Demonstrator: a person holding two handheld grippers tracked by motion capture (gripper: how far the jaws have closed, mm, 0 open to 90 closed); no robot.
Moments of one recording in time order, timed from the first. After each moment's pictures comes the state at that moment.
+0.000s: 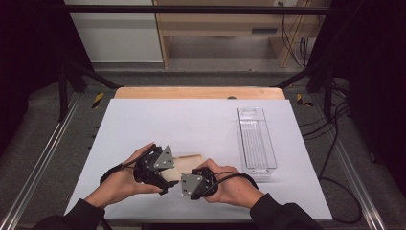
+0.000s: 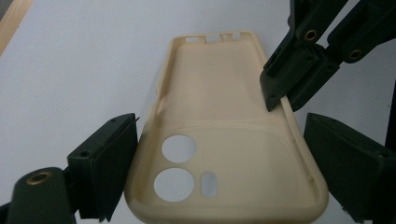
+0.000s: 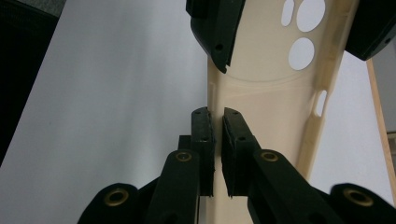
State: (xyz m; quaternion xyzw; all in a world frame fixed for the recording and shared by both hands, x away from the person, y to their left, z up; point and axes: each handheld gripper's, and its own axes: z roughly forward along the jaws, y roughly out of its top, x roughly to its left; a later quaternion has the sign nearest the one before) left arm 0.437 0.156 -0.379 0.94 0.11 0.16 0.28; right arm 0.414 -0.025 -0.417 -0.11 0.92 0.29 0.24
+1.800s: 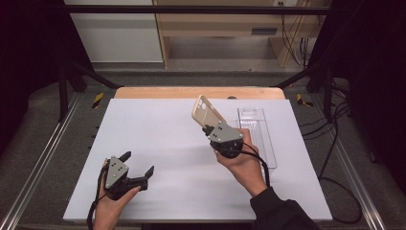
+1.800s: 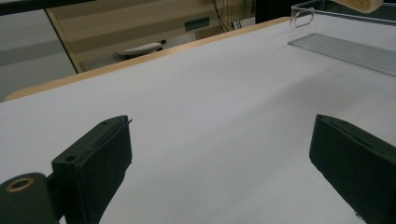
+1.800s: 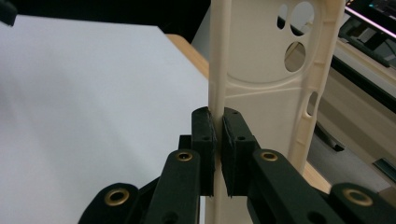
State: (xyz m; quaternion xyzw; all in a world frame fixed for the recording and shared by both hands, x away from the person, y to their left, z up) left arm 0.407 0.248 -0.450 0.72 0.37 0.33 0.49; right arm 0.474 -0.087 -0.359 0.19 0.80 0.44 0.36
